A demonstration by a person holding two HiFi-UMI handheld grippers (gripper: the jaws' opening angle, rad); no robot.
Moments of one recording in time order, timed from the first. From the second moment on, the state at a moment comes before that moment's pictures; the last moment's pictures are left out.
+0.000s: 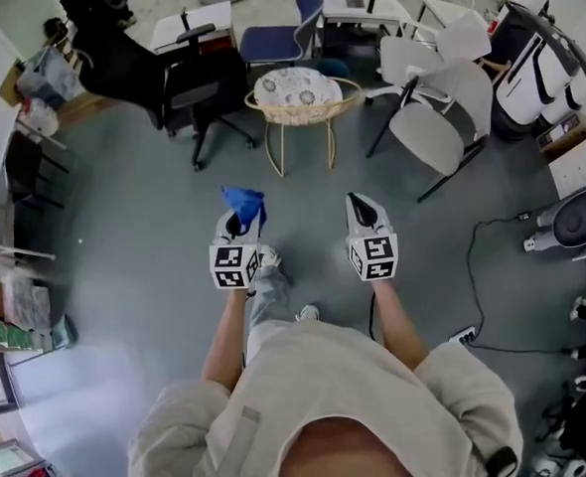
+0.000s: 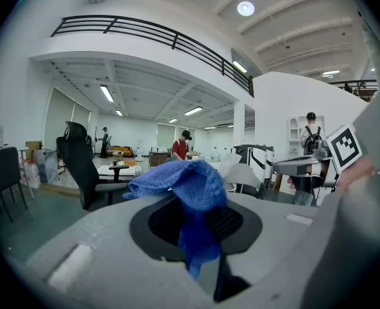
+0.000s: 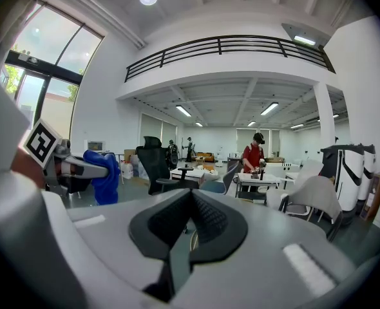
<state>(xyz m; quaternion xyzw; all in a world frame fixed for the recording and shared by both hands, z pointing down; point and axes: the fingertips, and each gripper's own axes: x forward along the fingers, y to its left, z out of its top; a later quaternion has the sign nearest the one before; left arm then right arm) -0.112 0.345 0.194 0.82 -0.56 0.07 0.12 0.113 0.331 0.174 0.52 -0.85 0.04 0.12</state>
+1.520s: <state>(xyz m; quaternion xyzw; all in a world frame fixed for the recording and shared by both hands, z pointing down) -0.186 0.021 0.233 0.87 -0.47 0.08 0.15 0.013 0.044 0.200 0.57 -0.80 0.06 0.16</state>
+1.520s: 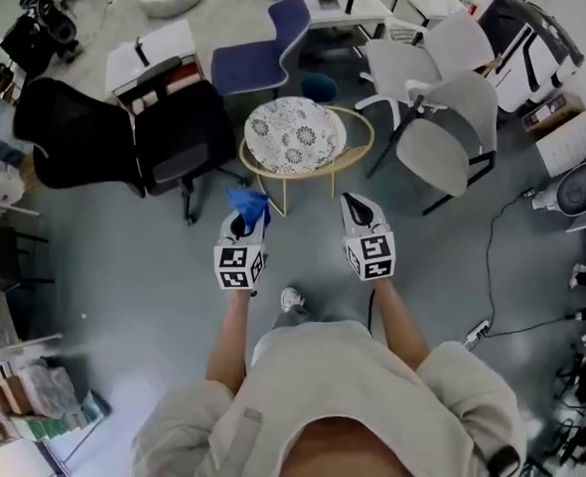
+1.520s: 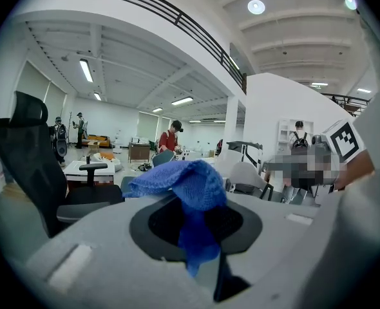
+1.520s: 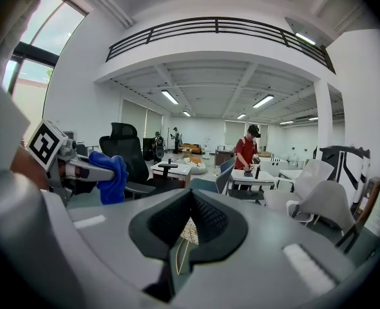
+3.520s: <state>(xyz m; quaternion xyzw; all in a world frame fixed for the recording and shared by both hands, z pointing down) -0.136 -0.047 0.482 0.79 -0.56 0.14 0.20 0.077 -0.008 0.424 0.49 -0.85 0.12 0.16</state>
